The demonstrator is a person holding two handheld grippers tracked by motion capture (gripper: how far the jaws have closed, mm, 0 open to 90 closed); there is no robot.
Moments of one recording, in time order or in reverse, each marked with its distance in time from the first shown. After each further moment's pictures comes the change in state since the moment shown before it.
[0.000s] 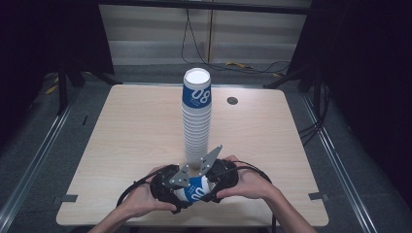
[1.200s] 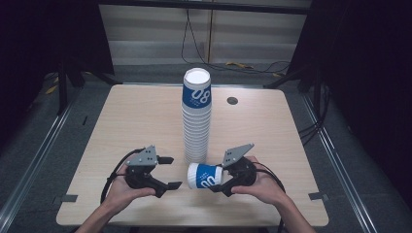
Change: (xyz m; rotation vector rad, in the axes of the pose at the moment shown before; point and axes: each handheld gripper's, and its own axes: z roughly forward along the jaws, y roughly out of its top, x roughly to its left) left arm 0.024 -0.031 -0.057 -0.435 0.003 -0.229; right arm -0.006 -0.049 -0.020 -0.265 -0.112 0.189
